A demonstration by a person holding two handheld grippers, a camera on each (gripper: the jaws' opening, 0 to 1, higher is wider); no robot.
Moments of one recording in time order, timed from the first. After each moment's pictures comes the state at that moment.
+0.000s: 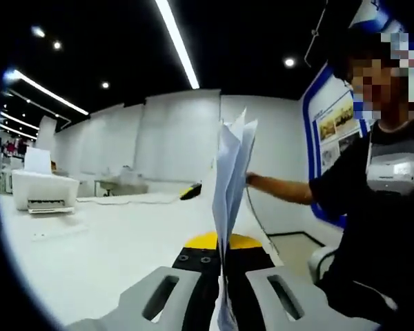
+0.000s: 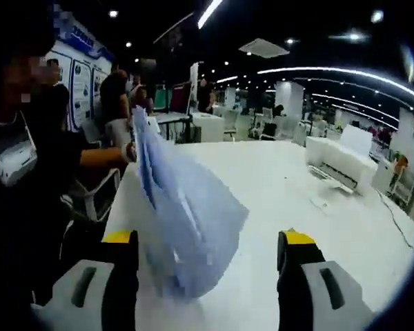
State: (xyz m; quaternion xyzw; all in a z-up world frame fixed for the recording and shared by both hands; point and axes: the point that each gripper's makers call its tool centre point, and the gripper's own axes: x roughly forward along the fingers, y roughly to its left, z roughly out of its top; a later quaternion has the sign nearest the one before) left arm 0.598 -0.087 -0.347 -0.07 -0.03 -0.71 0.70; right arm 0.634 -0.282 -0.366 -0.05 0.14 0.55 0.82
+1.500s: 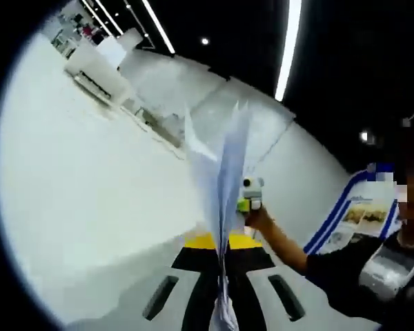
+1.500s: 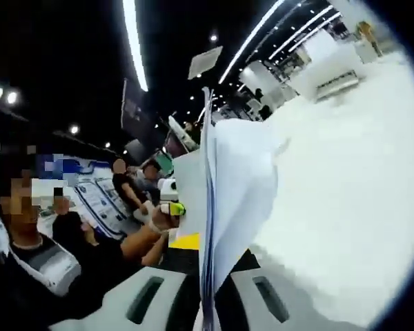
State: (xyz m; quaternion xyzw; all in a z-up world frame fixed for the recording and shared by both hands) left arm 0.630 -0.089 -0.419 -0.33 0.26 -0.55 0.72; right arm 0.615 -0.248 -0.408 0.28 0.30 0.53 0.75
